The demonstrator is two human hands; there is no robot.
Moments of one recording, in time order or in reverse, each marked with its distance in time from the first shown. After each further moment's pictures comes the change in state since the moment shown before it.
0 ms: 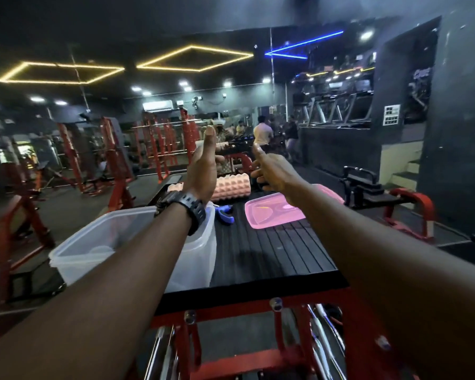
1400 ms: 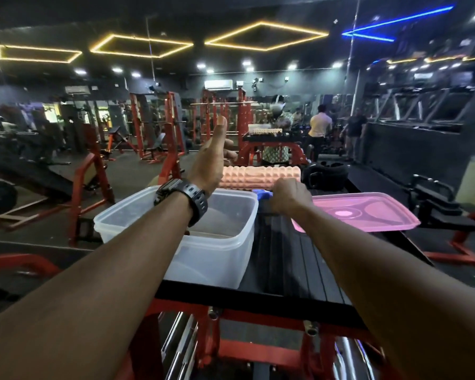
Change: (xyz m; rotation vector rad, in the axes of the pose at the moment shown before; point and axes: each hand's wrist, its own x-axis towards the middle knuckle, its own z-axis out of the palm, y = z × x) left_hand 0.019 -0.028 -0.059 0.122 0.158 -0.091; right_hand 0.042 0.046 0.091 -0.927 -0.124 -0.094
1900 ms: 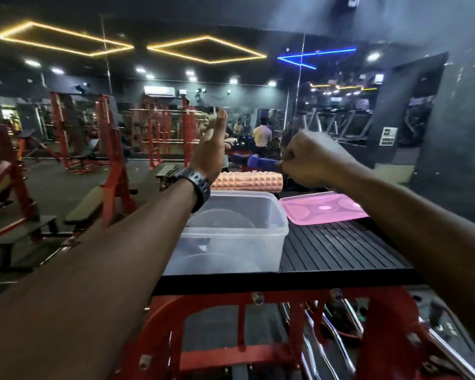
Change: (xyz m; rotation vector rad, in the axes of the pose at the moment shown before) left_hand 0.012 0.004 -0.081 -0.078 -0.160 0.163; right_hand -0.124 -0.115 -0.132 -0.117 0.199 -0.005
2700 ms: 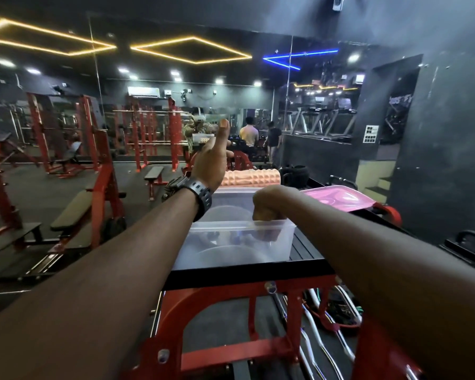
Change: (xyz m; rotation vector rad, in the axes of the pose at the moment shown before) left_hand -0.025 -0.009 -0.027 -0.026 -0.071 -0.020; right_hand 0.001 -0.066 0.084 -0.369 -0.799 0.052
